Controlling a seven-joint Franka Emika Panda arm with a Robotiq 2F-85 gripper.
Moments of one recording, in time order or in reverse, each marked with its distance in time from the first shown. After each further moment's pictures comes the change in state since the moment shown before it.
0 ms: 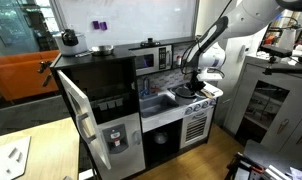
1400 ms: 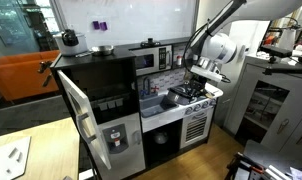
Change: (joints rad) arm 0.130 -0.257 -0.068 -0.231 0.347 -0.243 0.431
